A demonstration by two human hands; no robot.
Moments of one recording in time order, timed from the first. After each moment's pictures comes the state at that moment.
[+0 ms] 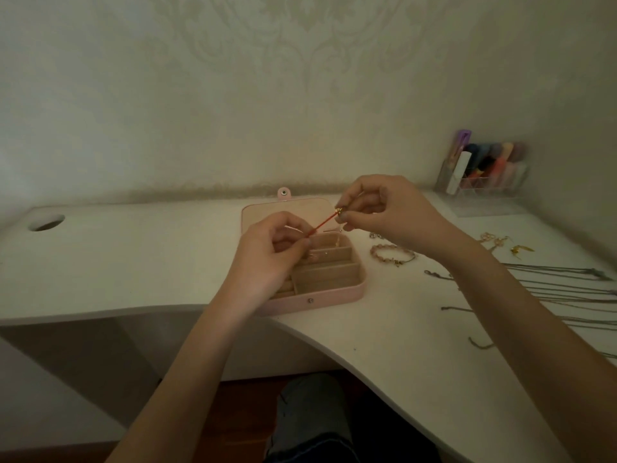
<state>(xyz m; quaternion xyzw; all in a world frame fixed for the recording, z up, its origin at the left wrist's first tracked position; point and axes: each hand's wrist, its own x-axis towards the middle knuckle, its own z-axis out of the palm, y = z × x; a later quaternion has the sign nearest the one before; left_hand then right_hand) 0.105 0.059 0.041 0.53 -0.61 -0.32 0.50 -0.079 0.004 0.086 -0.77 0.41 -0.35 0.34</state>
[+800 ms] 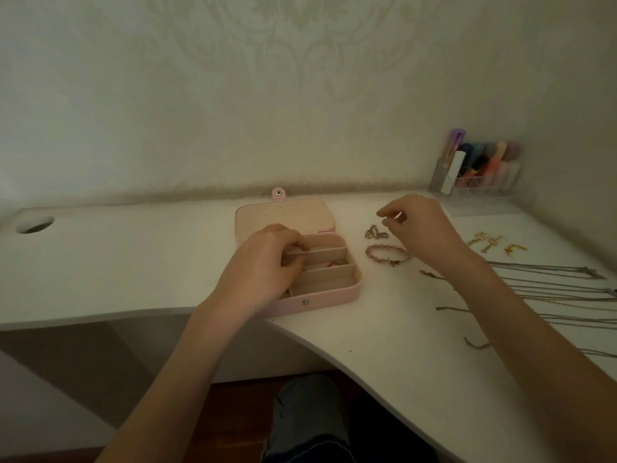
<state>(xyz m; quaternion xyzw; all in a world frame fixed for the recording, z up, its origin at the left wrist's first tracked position) 0.110 0.050 0.033 0.59 -0.73 -0.12 0.31 -0.120 -0.028 0.046 -0.75 0.59 -0.28 0.08</state>
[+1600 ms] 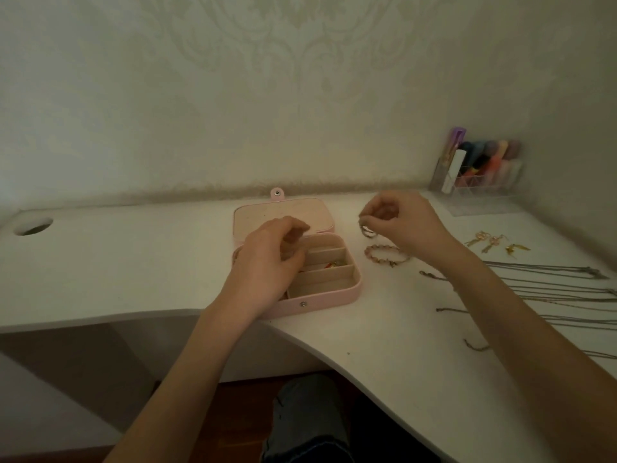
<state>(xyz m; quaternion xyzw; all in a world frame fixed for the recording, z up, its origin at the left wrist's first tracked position) 0.104 0.046 0.027 0.58 -0.69 -0.16 0.39 -0.106 -0.023 0.053 -0.72 0.54 -0.36 0.22</state>
